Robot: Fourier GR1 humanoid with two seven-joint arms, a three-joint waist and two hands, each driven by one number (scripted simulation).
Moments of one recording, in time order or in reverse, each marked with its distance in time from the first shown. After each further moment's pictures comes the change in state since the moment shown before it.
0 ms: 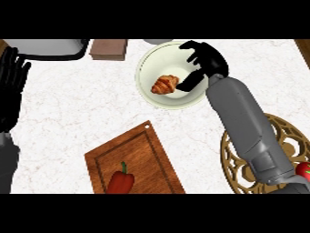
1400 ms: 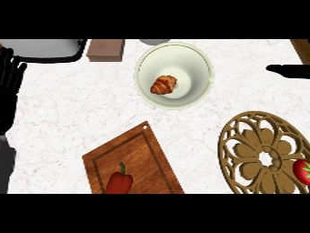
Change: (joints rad) left arm 0.017 0.001 0.010 -0.041 0.002 0.005 0.033; right arm 0.126 -0.402 -0.491 0.175 -0.447 -0.018 -0.555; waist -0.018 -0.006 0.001
